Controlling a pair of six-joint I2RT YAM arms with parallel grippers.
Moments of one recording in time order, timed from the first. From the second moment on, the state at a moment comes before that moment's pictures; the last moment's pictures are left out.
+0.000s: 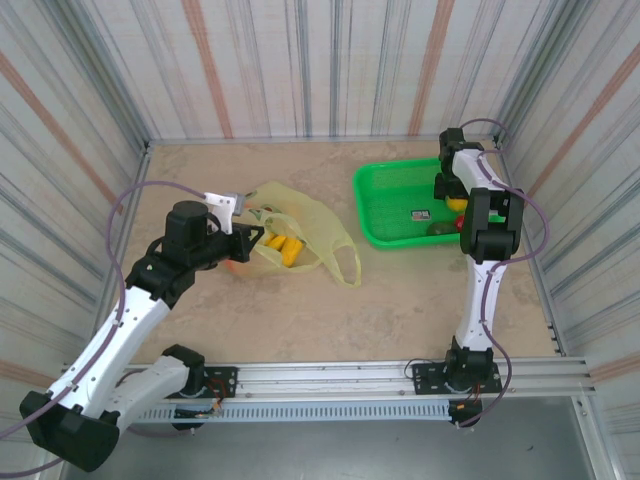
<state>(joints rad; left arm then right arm) -0.41 0.90 0.88 -0.50 0.32 -0.32 -0.03 2.30 1.92 -0.94 0.37 0.15</state>
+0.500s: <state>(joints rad) -0.40 0.90 0.88 -0.50 0.32 -0.32 0.06 1.99 1.72 -0.83 0.24 0.22</state>
